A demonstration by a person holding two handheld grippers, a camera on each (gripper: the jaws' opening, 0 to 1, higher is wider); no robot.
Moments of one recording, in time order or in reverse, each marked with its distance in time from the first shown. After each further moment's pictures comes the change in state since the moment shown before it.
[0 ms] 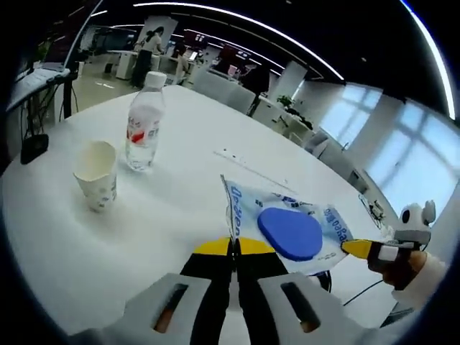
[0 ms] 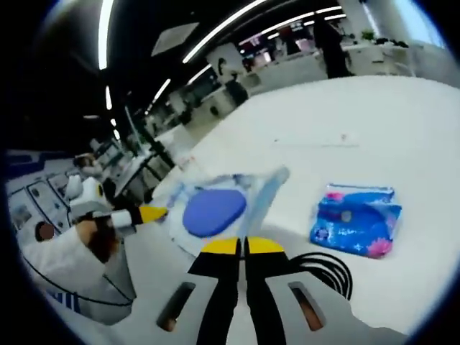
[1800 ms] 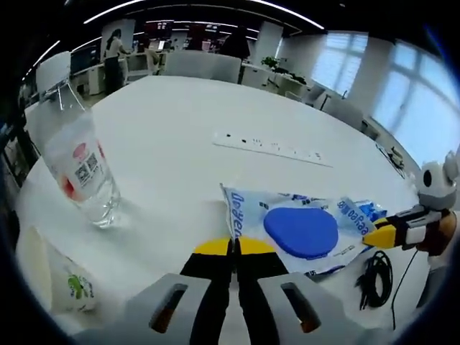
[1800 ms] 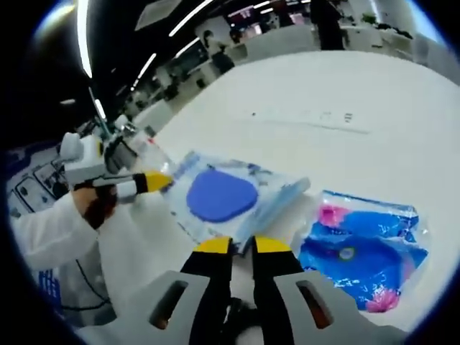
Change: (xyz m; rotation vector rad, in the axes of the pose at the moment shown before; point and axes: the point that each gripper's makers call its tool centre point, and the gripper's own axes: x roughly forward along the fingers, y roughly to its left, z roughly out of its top) left arm 0.118 0.034 0.009 0.280 0.179 0.054; right arm 0.076 -0.055 -0.005 -0.009 0.184 -0.061
